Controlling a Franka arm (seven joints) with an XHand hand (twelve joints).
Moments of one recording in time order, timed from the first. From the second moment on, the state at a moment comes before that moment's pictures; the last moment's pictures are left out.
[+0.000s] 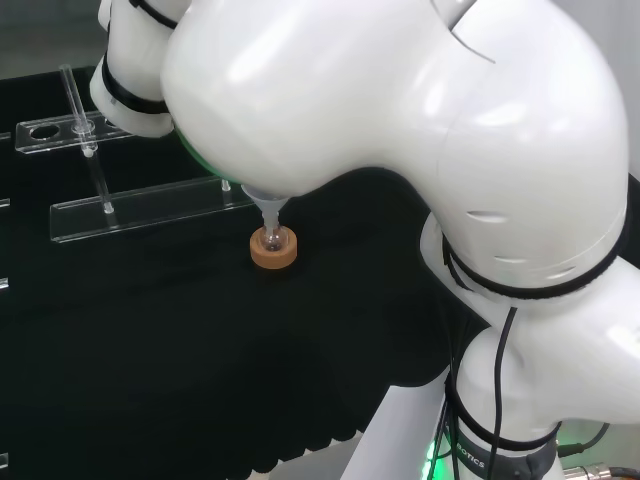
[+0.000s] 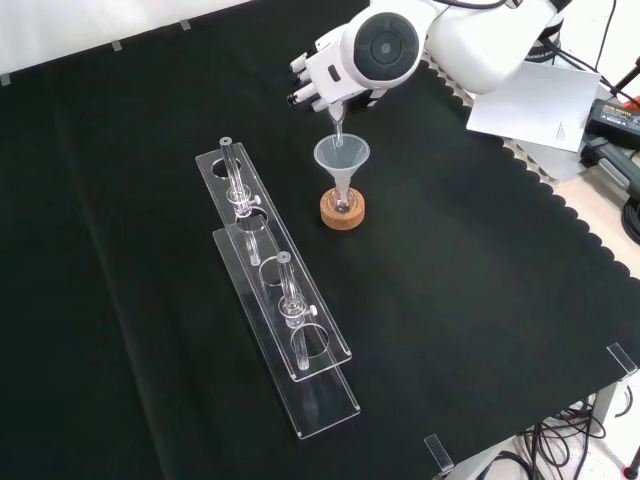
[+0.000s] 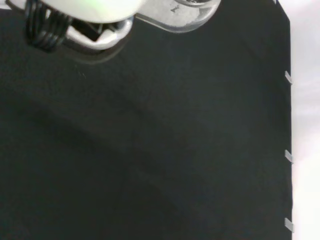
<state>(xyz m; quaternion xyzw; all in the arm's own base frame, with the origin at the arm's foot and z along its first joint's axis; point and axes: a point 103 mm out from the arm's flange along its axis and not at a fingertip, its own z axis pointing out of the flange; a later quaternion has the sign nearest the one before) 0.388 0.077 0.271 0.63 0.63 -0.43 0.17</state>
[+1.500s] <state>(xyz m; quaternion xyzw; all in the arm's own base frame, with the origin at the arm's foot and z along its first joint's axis) 0.388 0.099 0.282 0.56 0.61 -0.50 0.26</state>
